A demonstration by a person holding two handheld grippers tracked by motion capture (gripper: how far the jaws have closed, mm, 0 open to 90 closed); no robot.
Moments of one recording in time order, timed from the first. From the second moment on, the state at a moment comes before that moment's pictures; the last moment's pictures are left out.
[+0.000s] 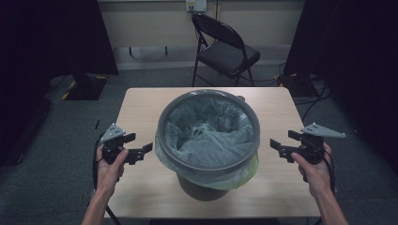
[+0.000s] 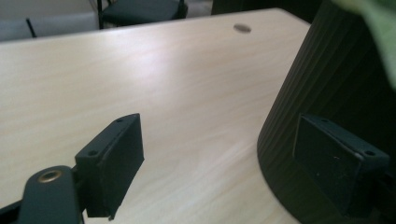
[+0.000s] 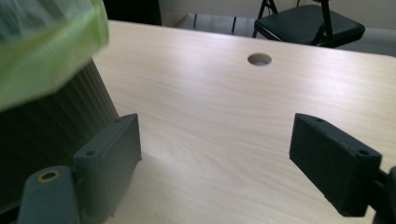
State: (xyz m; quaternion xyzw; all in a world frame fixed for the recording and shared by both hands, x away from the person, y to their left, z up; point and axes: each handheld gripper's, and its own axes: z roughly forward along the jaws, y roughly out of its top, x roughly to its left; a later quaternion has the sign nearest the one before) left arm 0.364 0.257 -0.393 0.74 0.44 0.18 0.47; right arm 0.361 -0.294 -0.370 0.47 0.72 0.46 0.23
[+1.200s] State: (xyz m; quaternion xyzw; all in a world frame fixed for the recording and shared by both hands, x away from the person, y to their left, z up) left arm 0.352 0.238 -0.498 0.80 0.46 0.19 0.34; right arm 0.364 -0.299 -0.493 0.53 0.76 0.30 0.22
